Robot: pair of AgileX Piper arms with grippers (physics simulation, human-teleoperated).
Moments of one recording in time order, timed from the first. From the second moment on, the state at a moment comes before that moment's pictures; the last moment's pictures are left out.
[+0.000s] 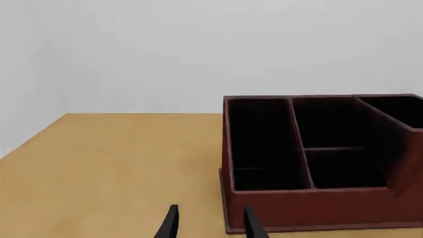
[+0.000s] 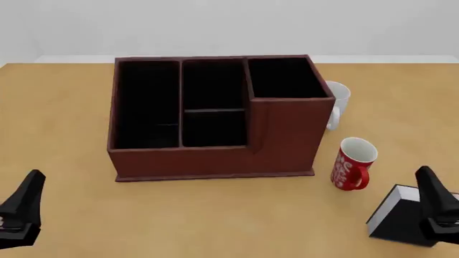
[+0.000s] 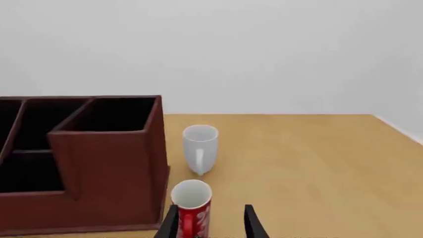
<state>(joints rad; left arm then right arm) 0.00 0.00 0.00 0.00 0.00 -0.02 0.06 0.00 -0.05 -0.01</state>
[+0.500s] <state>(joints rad) 0.00 0.01 0.00 0.00 0.00 0.00 0.02 -0.25 0.30 -0.18</state>
